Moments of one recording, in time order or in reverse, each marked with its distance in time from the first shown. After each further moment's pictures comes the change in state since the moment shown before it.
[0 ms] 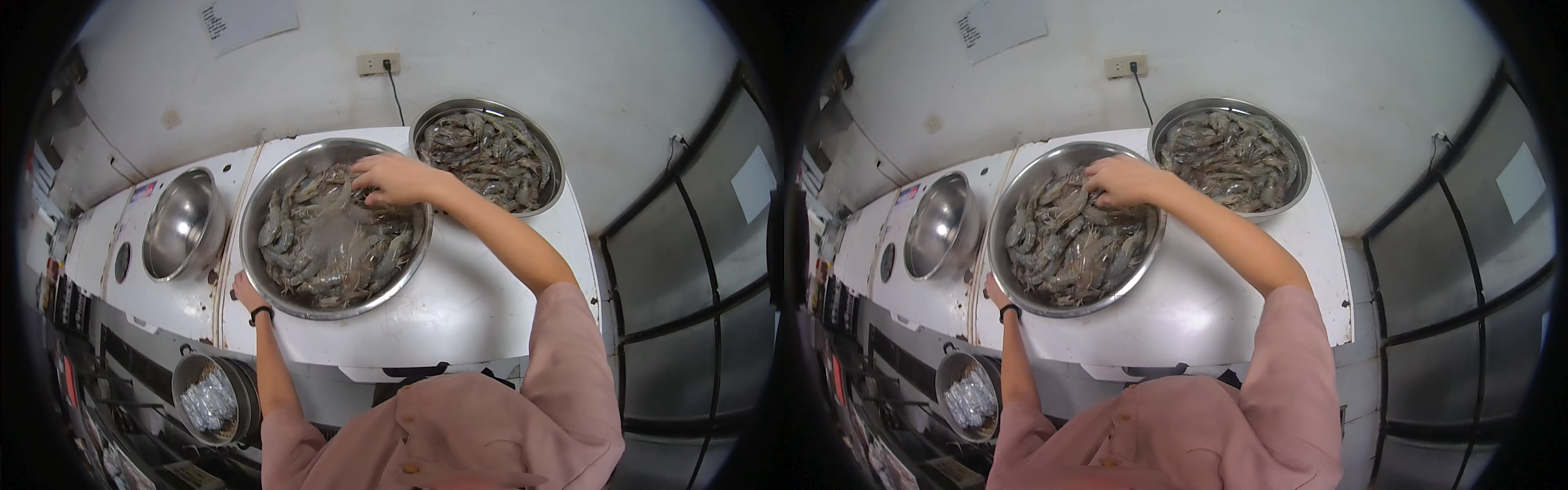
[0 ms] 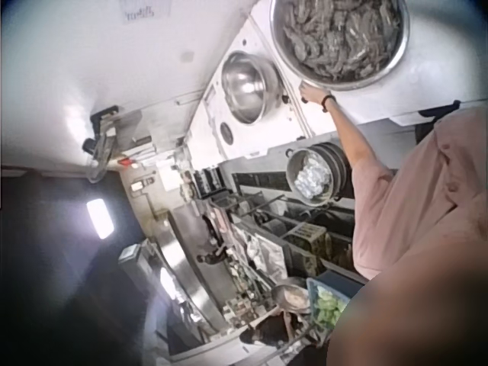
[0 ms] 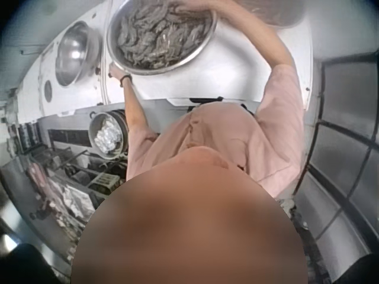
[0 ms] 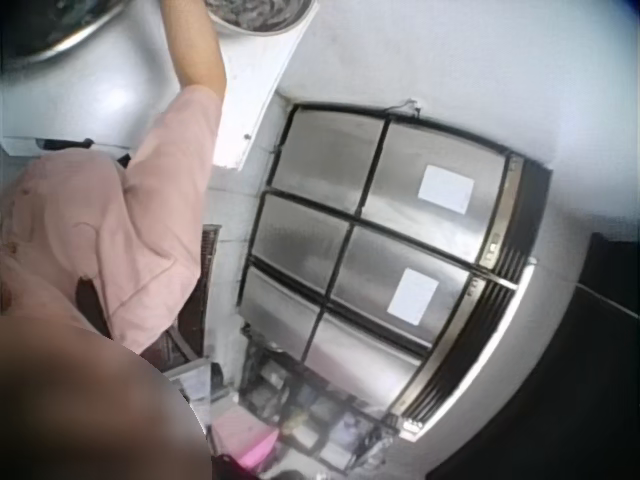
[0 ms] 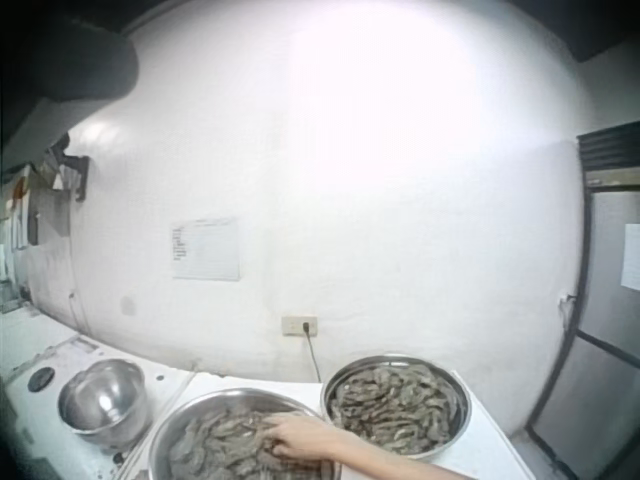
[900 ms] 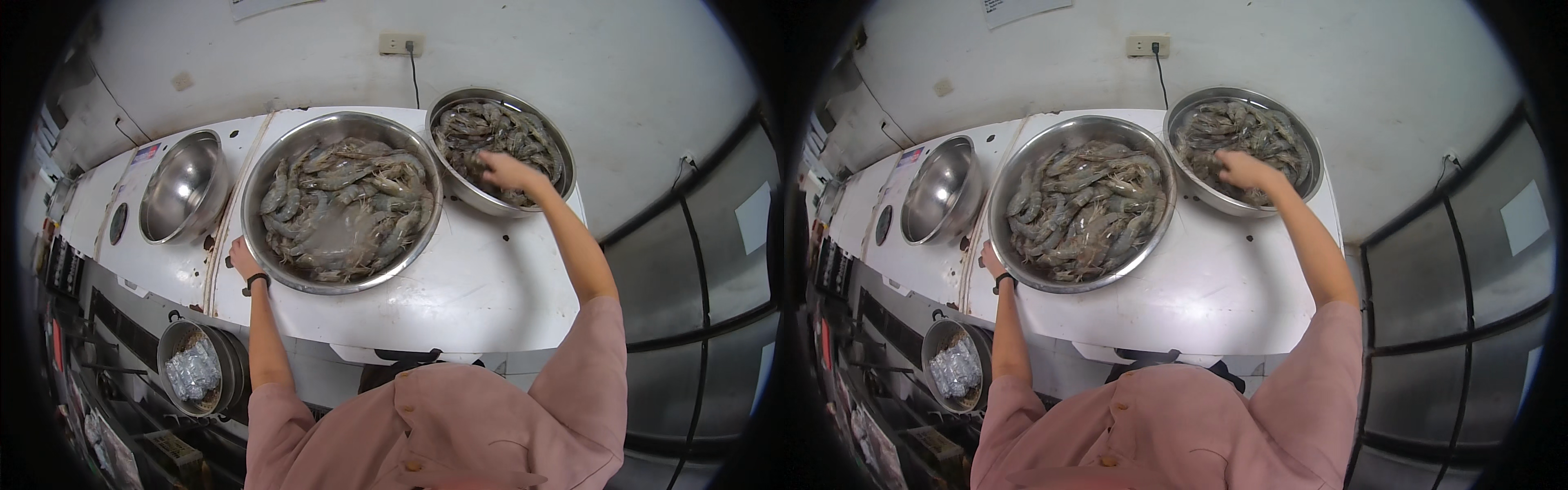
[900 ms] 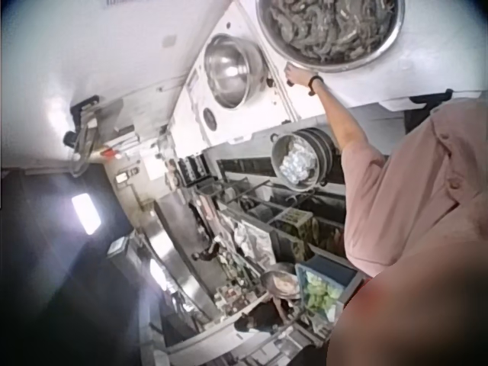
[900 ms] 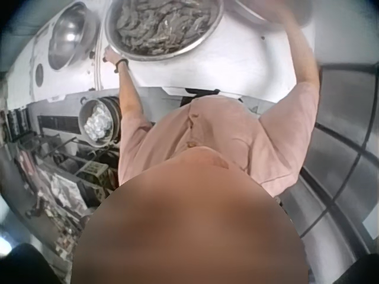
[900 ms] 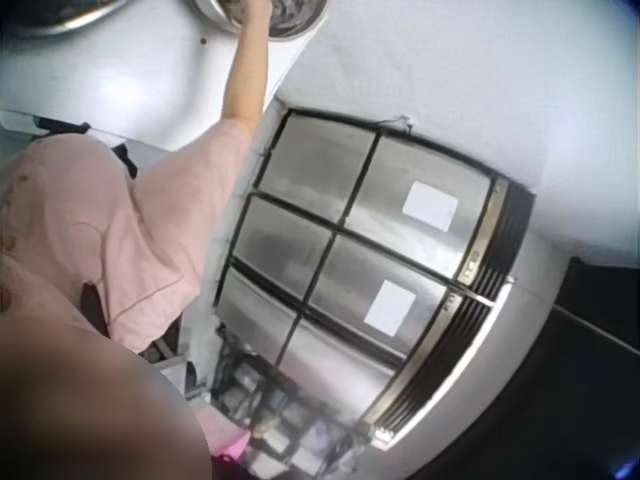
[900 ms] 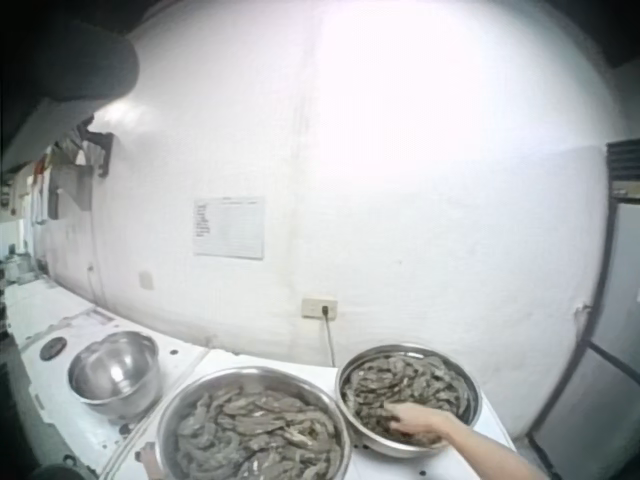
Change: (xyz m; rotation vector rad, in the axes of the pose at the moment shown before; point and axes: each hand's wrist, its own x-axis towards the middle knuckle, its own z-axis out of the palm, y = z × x) left_hand 0.002 -0.006 0.013 0.150 0.010 0.013; right_hand -0.143 0.090 -0.005 0.124 -0.270 0.602
